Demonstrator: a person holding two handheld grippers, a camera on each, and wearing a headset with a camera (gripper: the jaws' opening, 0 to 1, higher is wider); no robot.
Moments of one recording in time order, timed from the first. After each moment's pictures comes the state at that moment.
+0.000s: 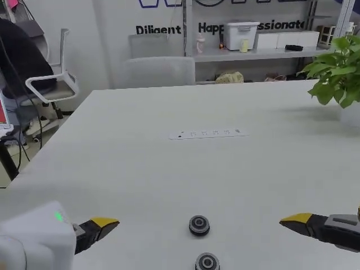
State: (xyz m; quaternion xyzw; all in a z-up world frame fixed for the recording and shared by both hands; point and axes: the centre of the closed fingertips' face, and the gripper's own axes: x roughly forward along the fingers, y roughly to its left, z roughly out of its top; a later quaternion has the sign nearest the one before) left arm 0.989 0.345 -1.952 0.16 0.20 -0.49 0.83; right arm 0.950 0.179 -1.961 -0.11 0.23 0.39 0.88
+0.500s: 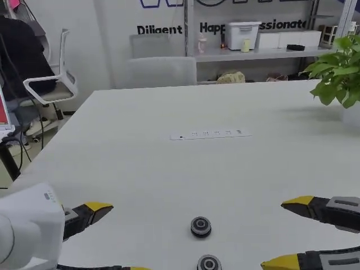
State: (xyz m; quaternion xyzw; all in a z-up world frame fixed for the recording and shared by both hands) left arm 1.011 0.351 -1.937 0.16 0.18 -0.49 0.84; right arm 0.973 0.175 -1.942 -0.11 0.21 0.38 0.89
